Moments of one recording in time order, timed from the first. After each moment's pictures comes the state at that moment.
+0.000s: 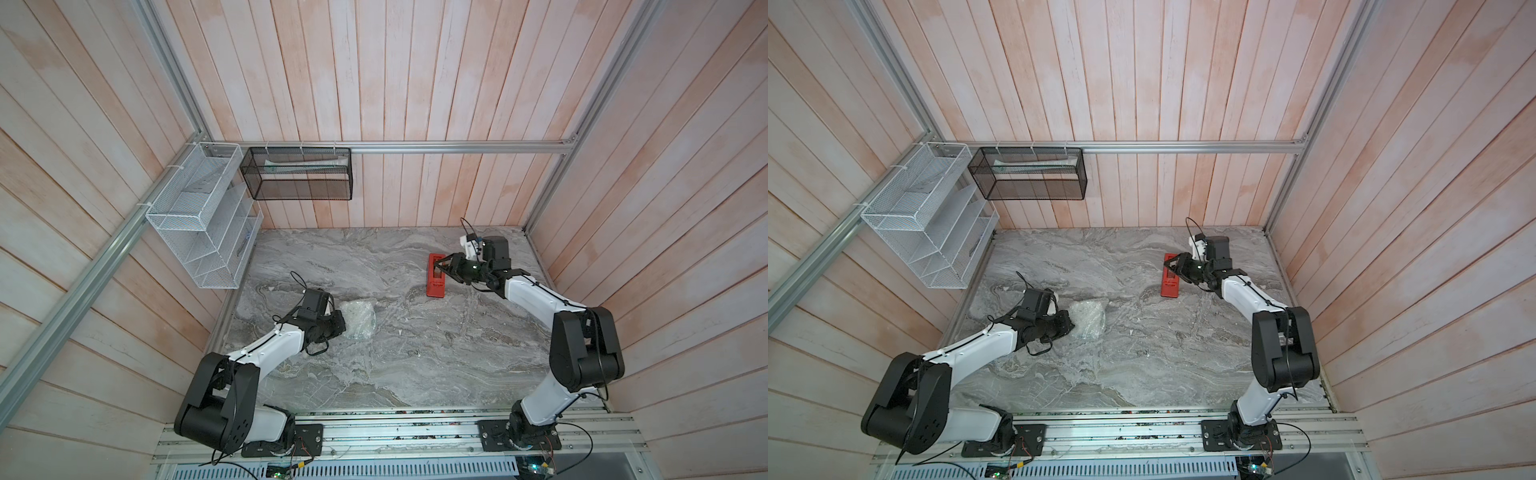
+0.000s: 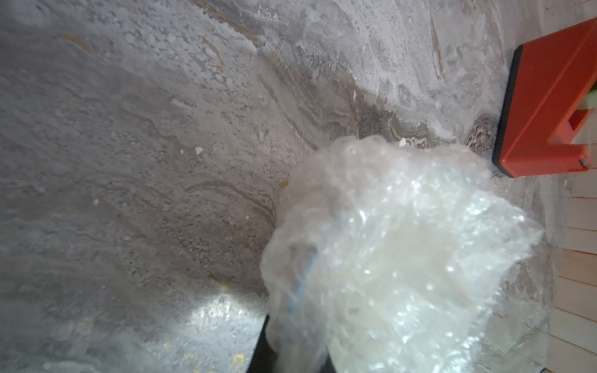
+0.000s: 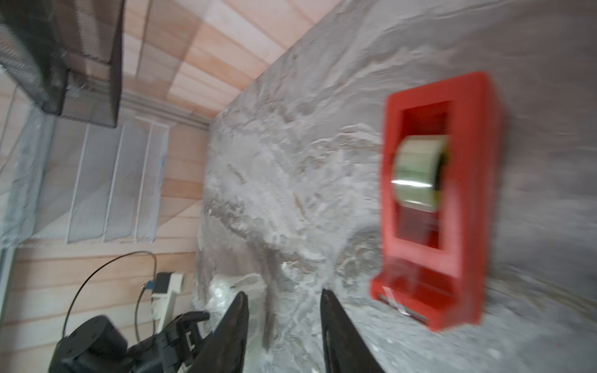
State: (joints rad) left arm -0.31 1.39 0.66 -0.25 0.23 -0.62; right arm 0.15 1.68 1.09 -0.08 -0.62 0.69
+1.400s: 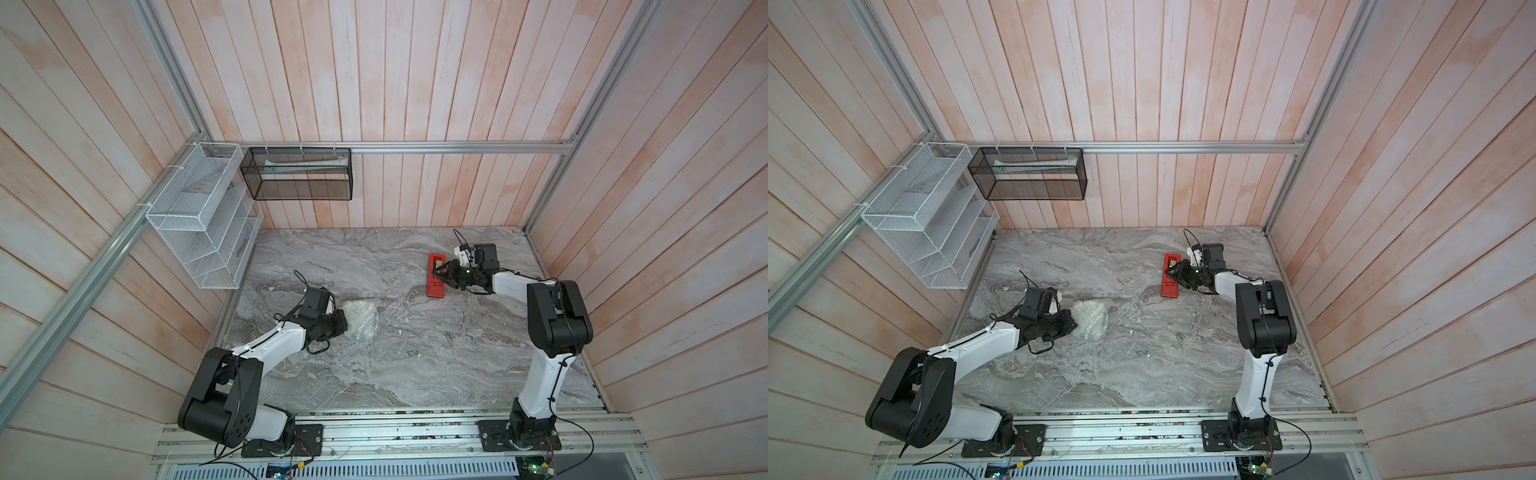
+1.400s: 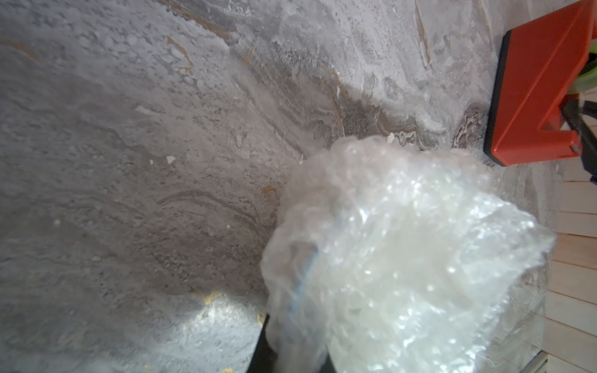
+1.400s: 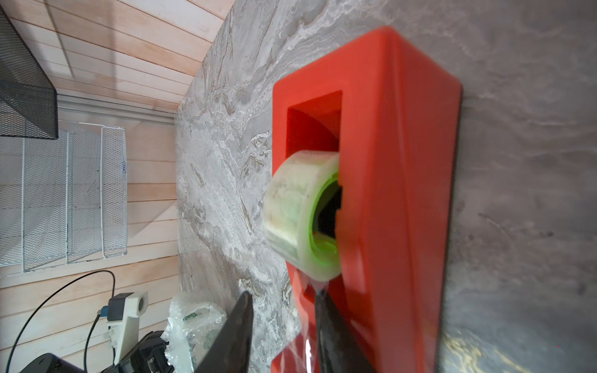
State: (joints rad) left arm -0.31 1.43 0.66 -0.21 0.27 -0.59; right arm 0.15 1.97 1.20 0.00 -0.71 0.69
